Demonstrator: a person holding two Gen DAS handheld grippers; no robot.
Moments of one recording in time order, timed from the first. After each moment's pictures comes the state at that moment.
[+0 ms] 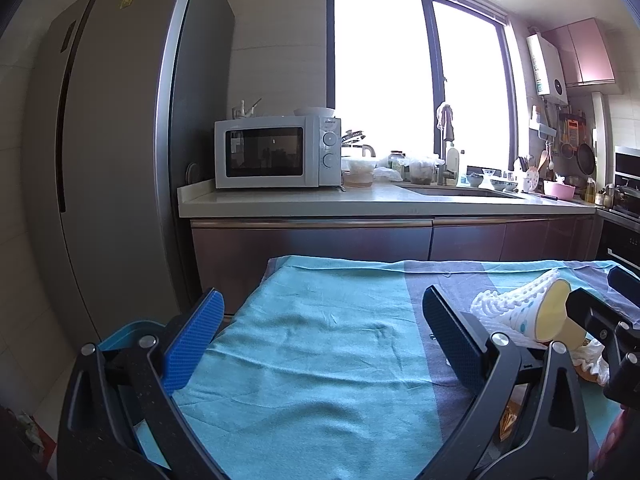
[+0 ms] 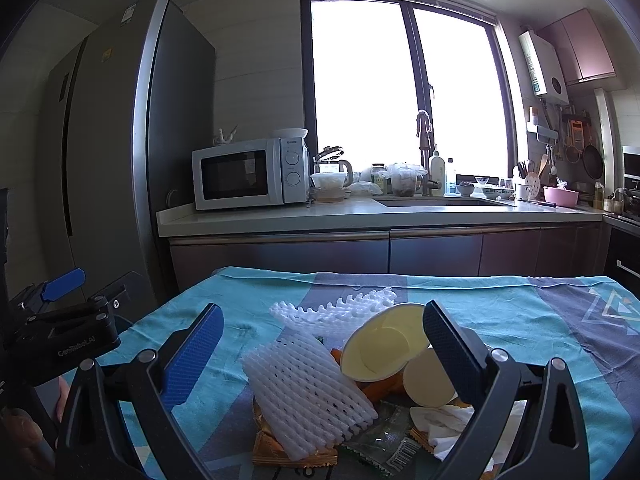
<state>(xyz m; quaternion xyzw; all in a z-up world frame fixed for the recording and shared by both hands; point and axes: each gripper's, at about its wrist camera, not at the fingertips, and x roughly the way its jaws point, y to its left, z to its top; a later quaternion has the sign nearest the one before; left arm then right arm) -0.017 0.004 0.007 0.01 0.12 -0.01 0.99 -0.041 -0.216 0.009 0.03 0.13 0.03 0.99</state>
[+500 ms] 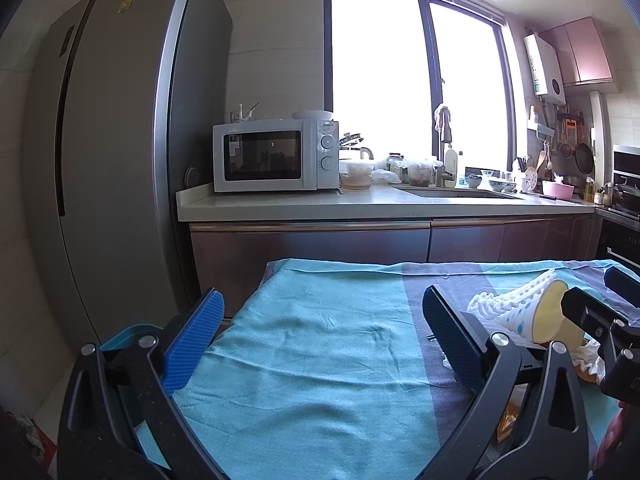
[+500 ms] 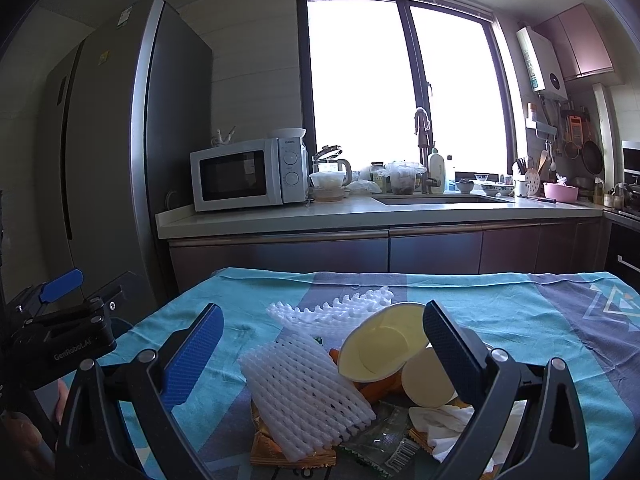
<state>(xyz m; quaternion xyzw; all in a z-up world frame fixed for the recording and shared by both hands) -0.016 0.002 0.006 0.01 0.11 -0.01 0.99 -0.038 -0.218 0.009 0.03 0.13 0.03 0.99</state>
